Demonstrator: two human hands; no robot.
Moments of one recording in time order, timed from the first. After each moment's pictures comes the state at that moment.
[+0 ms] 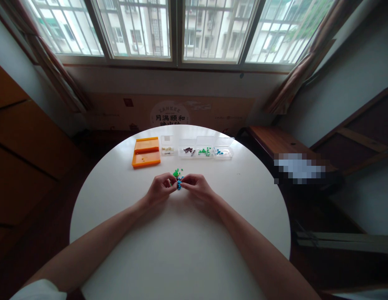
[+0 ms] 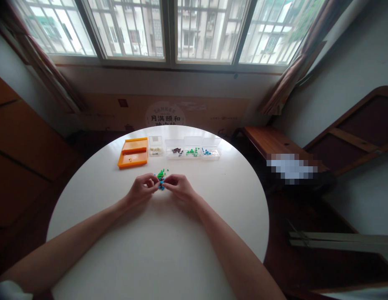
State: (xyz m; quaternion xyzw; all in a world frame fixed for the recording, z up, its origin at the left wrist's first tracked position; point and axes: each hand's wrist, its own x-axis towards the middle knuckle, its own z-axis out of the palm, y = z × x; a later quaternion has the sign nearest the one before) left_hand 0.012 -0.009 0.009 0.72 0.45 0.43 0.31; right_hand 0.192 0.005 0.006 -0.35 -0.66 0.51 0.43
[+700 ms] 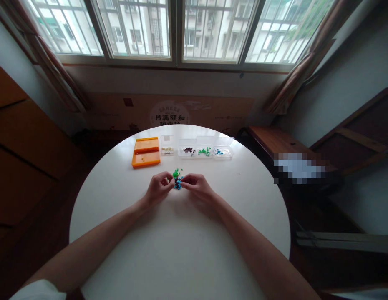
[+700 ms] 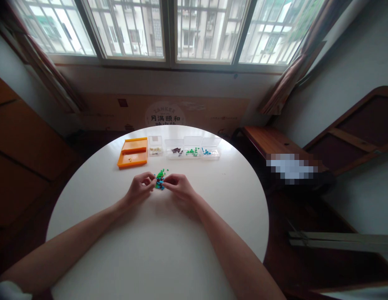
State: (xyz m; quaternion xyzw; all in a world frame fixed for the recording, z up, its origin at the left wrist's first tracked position) left_hand 0.012 -0.011 0.015 0.69 0.48 0.45 0.30; right_hand 0.191 0.005 0.008 -0.35 -0.65 0.52 0.43
